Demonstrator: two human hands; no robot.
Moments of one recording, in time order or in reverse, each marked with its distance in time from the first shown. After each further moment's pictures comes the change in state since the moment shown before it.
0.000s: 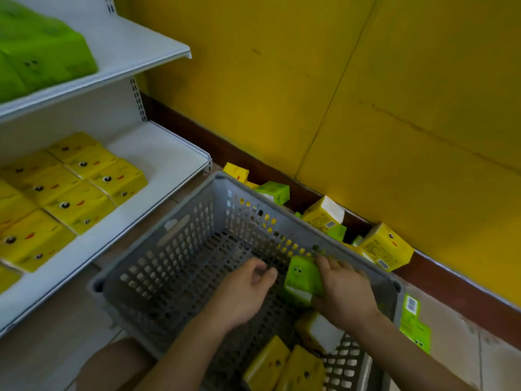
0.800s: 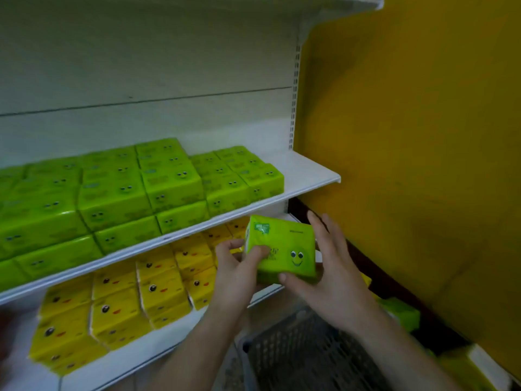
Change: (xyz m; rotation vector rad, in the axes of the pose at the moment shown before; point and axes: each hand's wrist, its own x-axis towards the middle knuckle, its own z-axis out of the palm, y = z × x) left_hand -0.117 0.081 -0.215 -0.857 0.934 0.133; right_hand 0.067 -0.197 -0.223 0.891 0.396 -0.694
